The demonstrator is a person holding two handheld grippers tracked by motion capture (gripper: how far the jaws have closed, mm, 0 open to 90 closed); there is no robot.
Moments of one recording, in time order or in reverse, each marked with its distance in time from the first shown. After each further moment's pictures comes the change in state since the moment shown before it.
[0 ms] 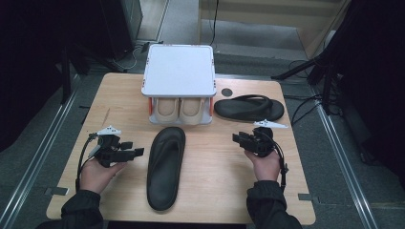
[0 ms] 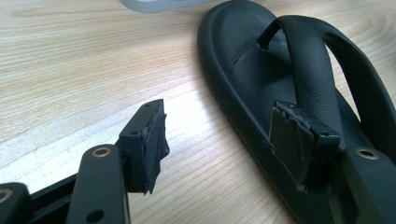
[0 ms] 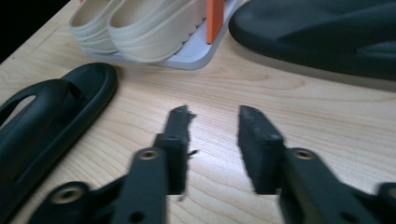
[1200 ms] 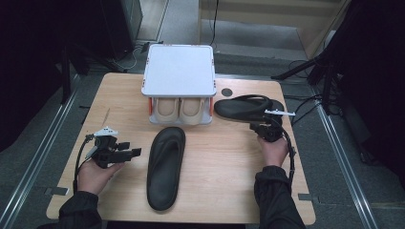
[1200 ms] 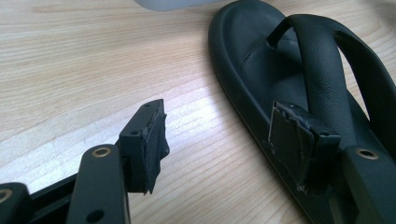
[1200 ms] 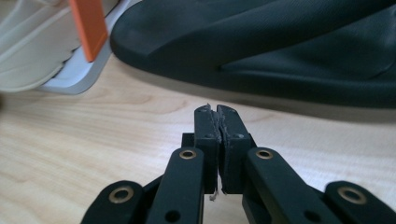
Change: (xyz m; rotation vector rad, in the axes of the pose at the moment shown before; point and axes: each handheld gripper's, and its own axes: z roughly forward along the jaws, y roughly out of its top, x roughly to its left) left arm 0.005 -0.006 -0.006 -0.016 0.030 -0.007; right arm -0.073 0.022 0.030 0.030 -0.179 0.069
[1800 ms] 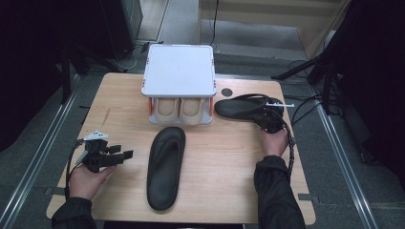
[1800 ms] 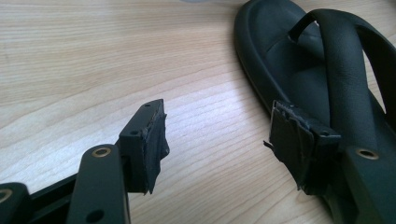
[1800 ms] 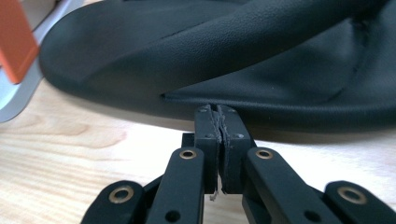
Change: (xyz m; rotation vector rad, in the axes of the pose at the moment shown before) left arm 0.010 -0.014 -0.016 -0.019 0.046 -0.046; right arm -0.024 0.021 0.024 0.046 -0.091 0.030
